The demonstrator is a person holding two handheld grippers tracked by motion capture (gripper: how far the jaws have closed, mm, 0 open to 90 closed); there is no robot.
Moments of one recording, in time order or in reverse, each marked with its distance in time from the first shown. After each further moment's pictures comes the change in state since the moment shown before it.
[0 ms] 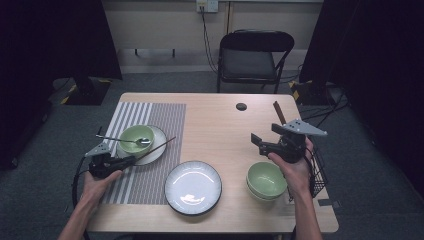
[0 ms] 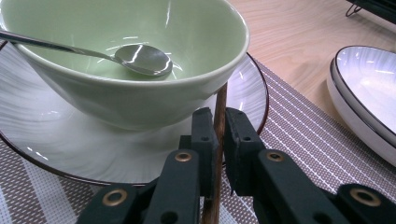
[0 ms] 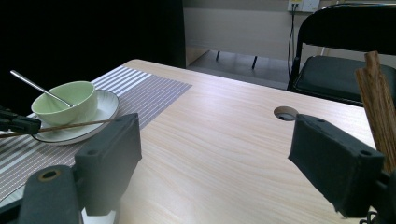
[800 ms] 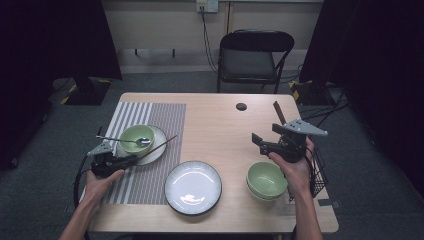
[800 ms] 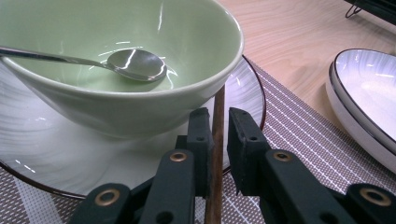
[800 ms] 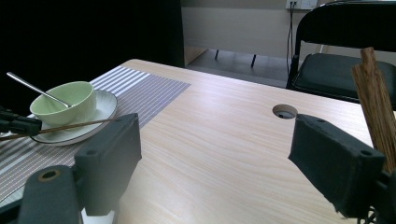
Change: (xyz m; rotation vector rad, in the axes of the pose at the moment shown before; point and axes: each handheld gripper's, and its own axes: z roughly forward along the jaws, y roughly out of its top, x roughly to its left) left arm -0.003 0.004 0.004 -0.006 -0.011 -0.006; right arm -0.003 -0.001 0.000 0.004 -0.004 0.013
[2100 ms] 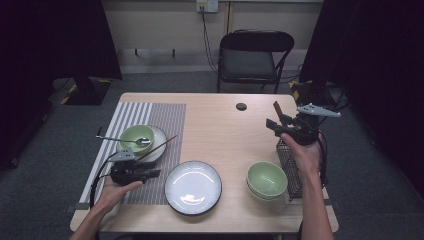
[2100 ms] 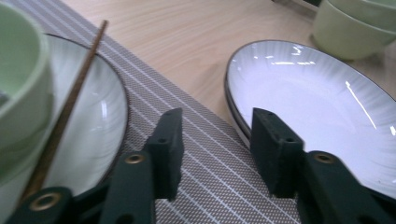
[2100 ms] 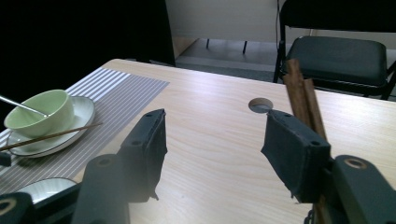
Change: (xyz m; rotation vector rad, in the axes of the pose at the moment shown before) left arm -0.070 0.015 0.027 0.073 -0.149 0.128; right arm -0.050 0.024 0.006 0.061 -0.032 0.072
